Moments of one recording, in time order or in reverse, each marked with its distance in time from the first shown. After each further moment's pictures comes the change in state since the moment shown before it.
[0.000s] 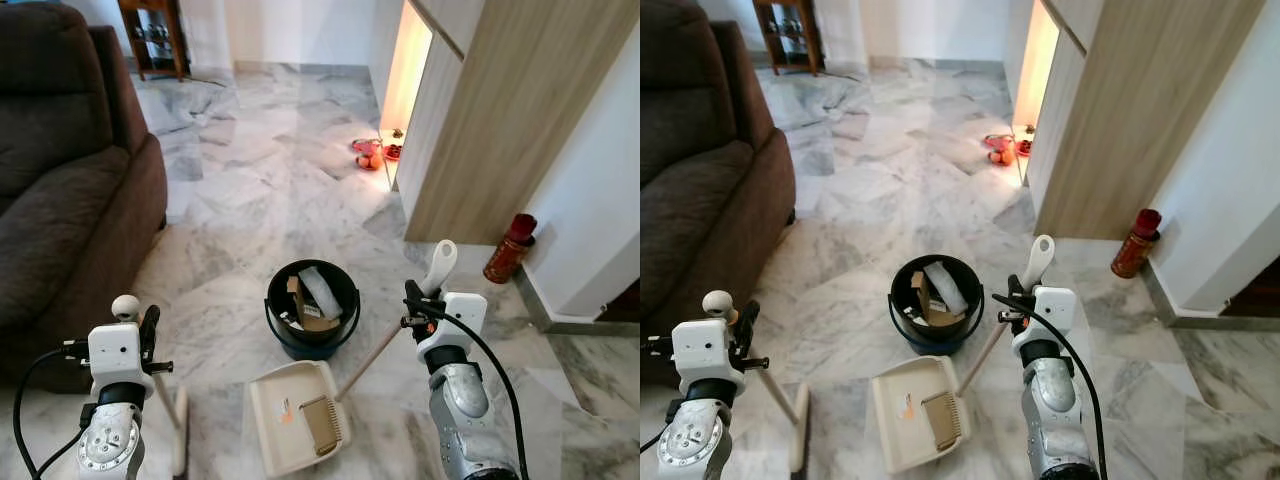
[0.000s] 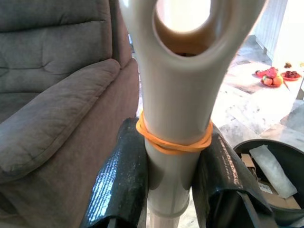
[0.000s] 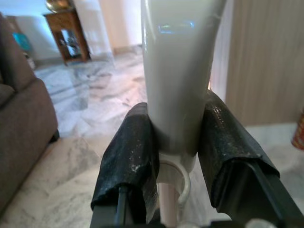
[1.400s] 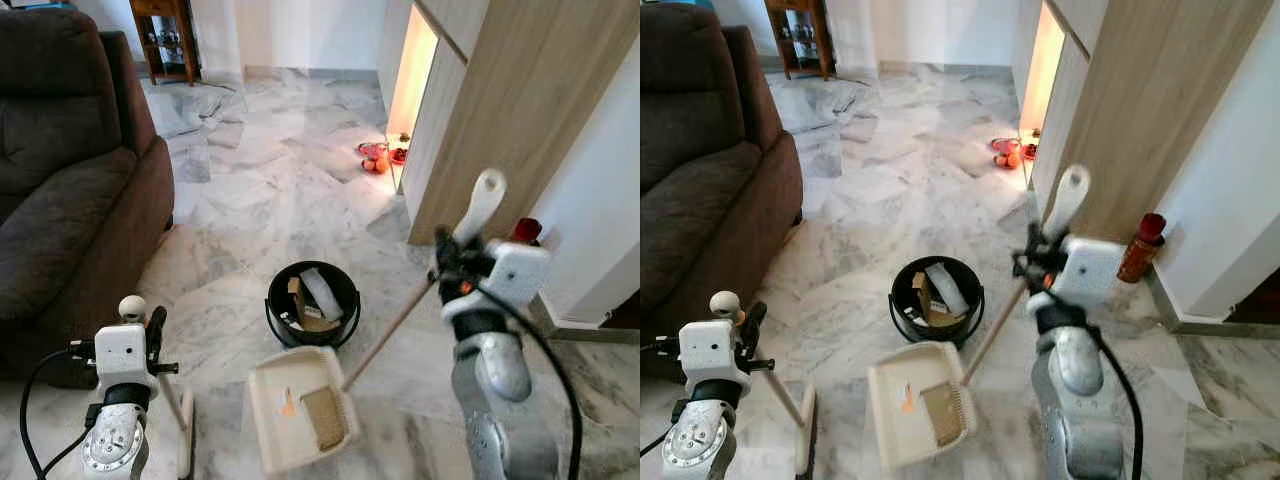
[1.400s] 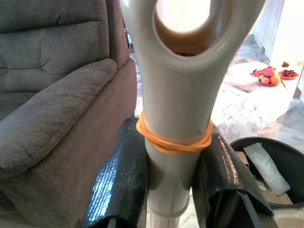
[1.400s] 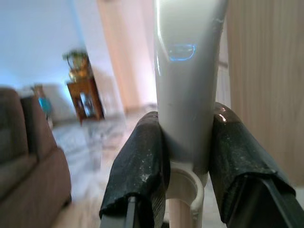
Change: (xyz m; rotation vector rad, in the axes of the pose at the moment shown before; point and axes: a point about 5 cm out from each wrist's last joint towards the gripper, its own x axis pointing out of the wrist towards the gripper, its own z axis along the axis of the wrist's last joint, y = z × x) left arm -0.001 -0.003 -0.001 0.003 0.003 -0.019; right arm -0.016 0.017 0.115 0.065 -0.236 -0.052
